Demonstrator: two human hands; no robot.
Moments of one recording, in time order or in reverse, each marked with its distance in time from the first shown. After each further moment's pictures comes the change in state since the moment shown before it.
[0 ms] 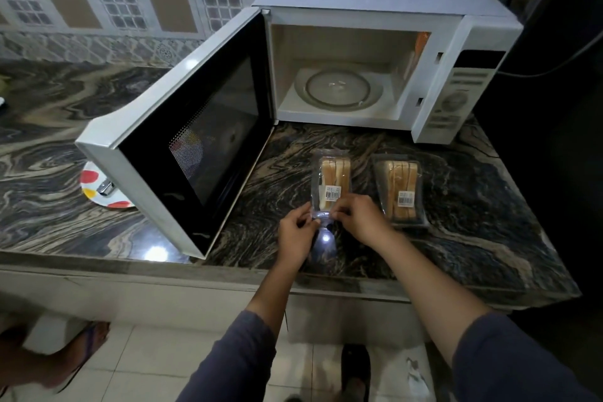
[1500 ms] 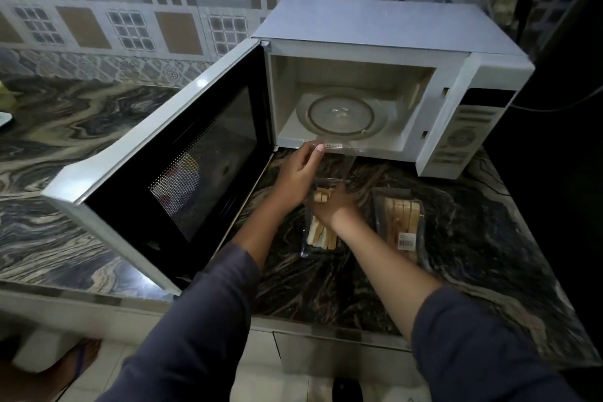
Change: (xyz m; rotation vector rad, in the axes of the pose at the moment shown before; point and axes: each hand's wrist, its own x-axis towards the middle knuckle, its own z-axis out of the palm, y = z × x) left_hand 0.094 0.122 0.002 0.256 -0.143 0.449; right_hand 0.069 -0.057 -0.024 0.174 0.060 0.332
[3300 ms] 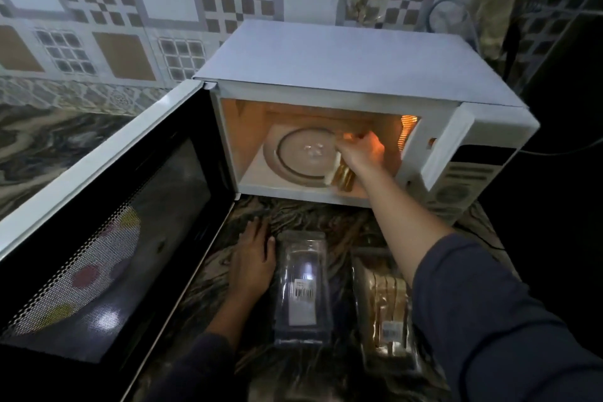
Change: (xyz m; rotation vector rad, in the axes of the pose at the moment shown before) left_hand 0.034 -0.131 0.040 0.582 0.099 -0.193; right_hand 0.173 -0.049 -0.128 0.340 0.354 0.013
